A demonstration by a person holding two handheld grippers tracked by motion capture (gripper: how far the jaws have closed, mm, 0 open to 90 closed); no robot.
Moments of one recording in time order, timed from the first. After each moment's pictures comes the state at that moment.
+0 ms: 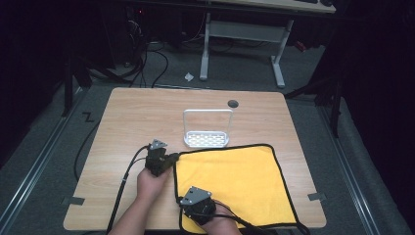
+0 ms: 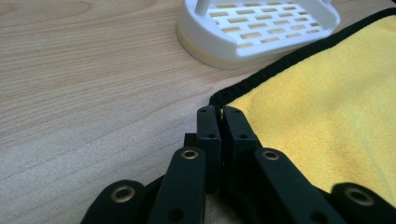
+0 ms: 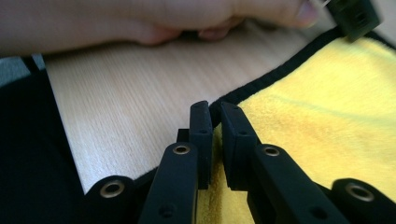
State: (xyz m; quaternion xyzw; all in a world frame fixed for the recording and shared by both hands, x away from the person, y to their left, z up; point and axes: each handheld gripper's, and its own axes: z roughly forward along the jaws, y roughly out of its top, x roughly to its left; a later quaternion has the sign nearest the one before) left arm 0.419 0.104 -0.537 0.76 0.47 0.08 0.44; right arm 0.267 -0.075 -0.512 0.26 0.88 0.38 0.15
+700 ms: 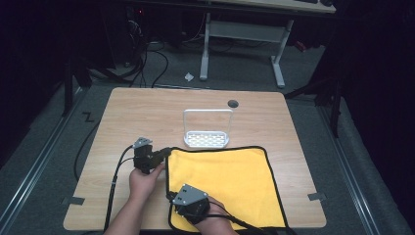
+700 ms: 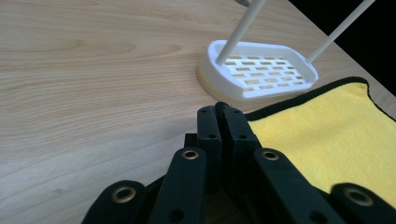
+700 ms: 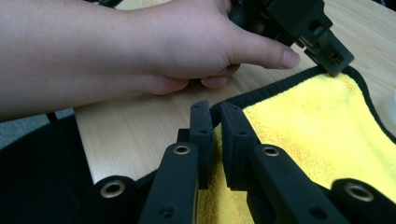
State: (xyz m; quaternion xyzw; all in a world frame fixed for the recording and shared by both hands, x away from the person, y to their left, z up) left arm 0.413 0.144 -0.522 0.70 0.50 0.07 0.50; right arm 0.262 -0.052 -0.481 0.23 0.86 0.43 0.17
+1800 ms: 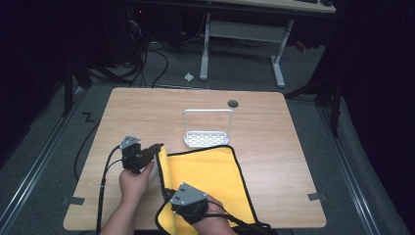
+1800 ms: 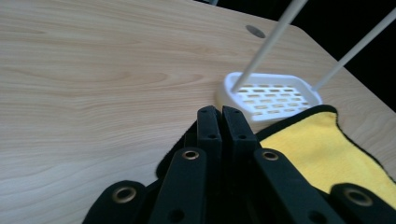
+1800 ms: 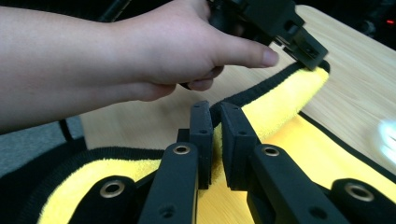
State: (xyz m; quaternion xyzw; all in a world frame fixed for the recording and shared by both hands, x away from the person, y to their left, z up) left arm 0.400 0.144 -0.494 0.68 0.52 0.12 0.51; right arm 0.257 -0.055 -0.460 0.23 0.84 0.45 0.19
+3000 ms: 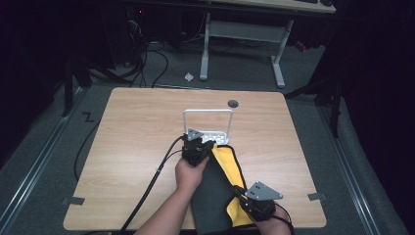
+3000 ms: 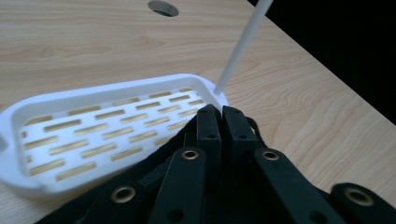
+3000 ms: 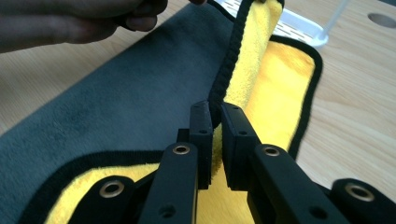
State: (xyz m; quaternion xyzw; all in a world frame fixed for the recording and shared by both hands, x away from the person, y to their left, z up) left arm 0.423 -0.016 -0.493 0.73 0.45 0.09 0.50; right arm 0.252 -0.224 -0.489 0.37 0.81 0.39 0.24
